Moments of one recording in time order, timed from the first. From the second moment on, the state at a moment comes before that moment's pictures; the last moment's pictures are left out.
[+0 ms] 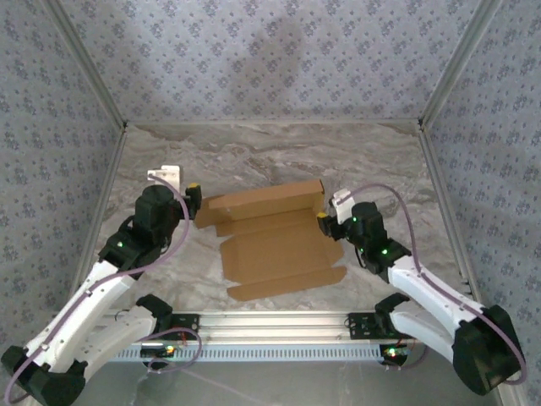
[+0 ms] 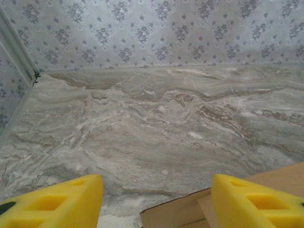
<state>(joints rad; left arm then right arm) -0.55 0.78 0.84 -0.48 -0.43 -0.22 0.47 0.95 0.38 0.10 -0.01 -0.10</state>
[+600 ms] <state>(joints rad) -0.55 0.75 0.80 -0.44 -0.42 -0.21 0.43 1.45 0.43 0.68 -0.03 -0.17</state>
